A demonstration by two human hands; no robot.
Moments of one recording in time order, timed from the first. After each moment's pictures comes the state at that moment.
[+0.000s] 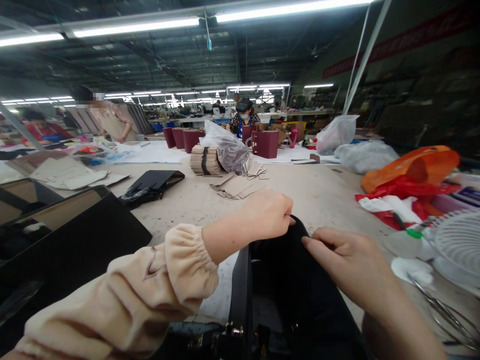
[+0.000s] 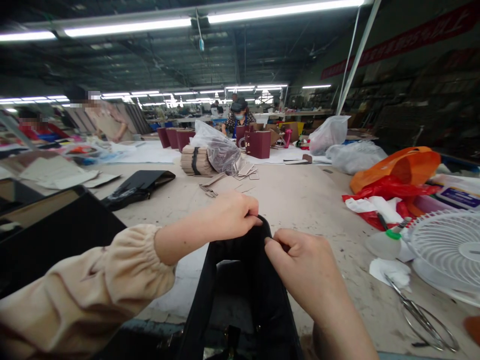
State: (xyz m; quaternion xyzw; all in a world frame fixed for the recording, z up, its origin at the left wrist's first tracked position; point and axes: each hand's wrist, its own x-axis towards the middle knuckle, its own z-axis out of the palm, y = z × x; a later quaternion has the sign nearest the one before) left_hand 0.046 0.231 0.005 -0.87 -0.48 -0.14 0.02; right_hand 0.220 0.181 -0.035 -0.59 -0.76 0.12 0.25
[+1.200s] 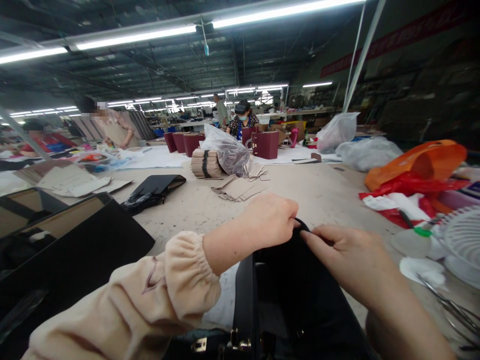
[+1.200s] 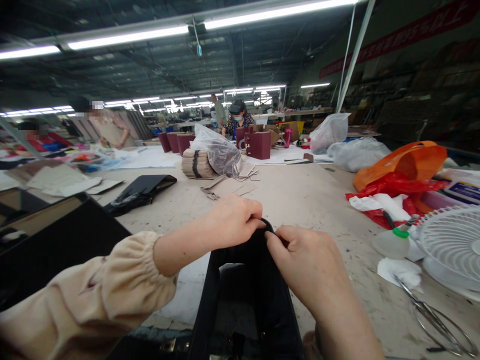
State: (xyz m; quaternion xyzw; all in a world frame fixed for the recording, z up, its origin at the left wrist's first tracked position) left_hand 0.049 0.223 0.009 -0.87 -0.48 -0.12 0.03; right_hand 0.218 0.191 -0.032 -0.61 -0.76 0.05 0.22
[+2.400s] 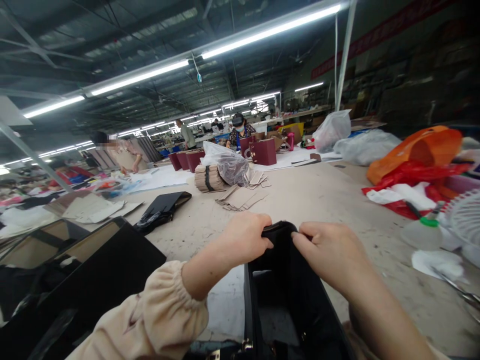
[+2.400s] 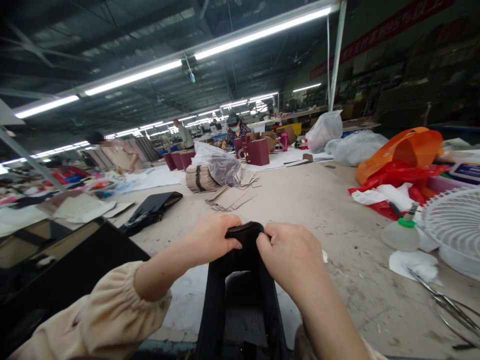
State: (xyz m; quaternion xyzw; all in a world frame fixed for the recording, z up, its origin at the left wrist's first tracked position) left_hand 0.028 0.202 0.015 -0.82 -0.57 -0.03 -0.05; right_hand 0.205 0.195 -0.024 -0.62 -0.75 0.06 0.22
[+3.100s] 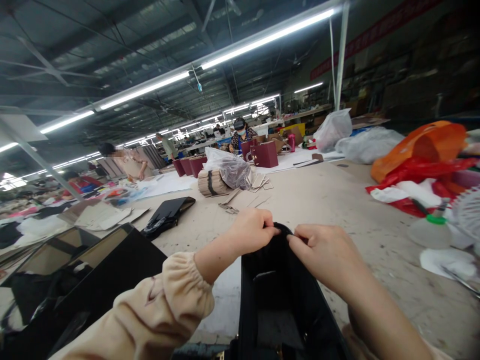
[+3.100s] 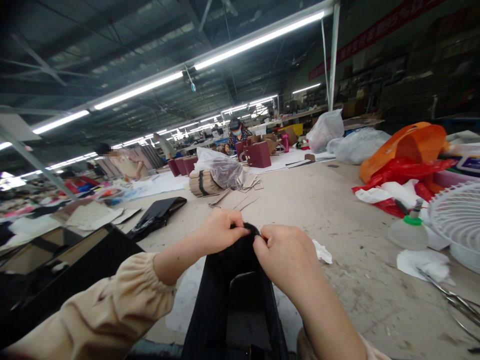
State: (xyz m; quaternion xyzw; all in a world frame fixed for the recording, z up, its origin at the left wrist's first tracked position) left_hand 0.033 0.222 0.004 -0.82 -0.55 -0.11 -0.06; right_hand 0.201 0.194 -0.026 -0.61 -0.75 0.09 0.23
